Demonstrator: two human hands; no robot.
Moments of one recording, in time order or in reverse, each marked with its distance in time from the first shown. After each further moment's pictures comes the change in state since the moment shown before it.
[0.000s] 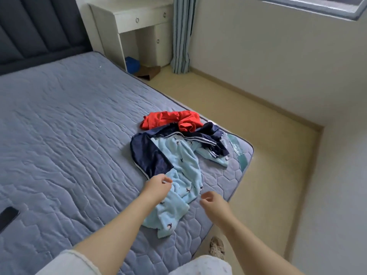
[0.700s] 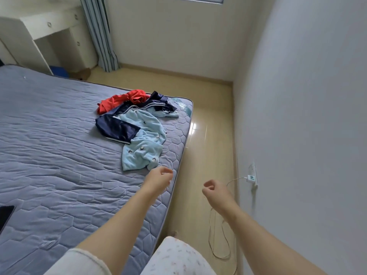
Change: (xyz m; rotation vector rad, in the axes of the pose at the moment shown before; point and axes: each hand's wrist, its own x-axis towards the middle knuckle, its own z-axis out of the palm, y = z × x) left_hand -0.328 -0.172 0.009 0.017 -0.331 0.214; right_hand -0.395 0.132 0.168 0.200 0.387 0.174
